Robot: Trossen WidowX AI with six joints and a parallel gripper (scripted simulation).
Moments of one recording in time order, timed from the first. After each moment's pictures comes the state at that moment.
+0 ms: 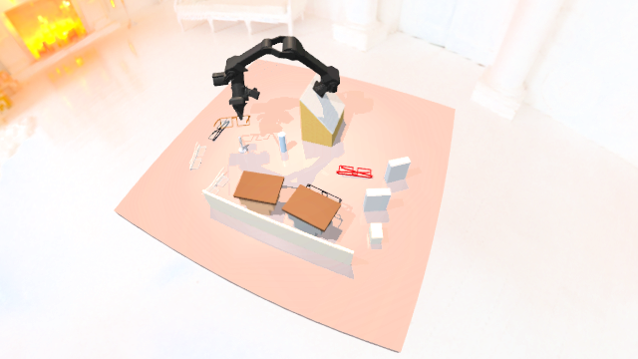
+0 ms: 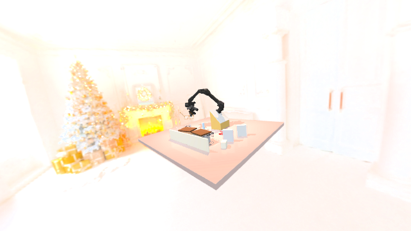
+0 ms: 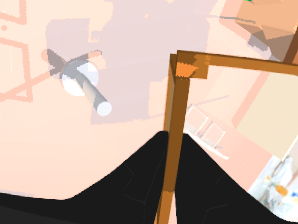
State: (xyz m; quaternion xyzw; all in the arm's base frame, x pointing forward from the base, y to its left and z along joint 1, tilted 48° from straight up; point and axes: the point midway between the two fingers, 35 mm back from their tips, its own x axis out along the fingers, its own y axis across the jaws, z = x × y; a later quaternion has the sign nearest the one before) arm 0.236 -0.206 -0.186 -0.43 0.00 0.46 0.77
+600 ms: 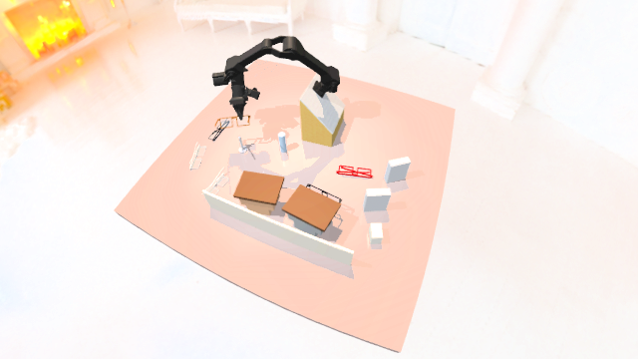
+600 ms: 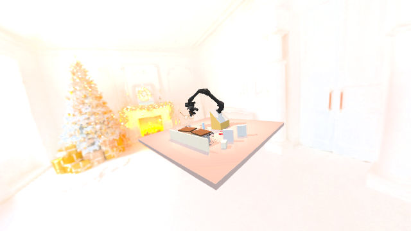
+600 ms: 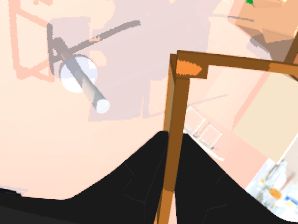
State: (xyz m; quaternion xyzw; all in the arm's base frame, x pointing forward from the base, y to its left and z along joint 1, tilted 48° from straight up) arm 0.237 -0.207 -0.185 -0.45 -0.01 0.46 0.77
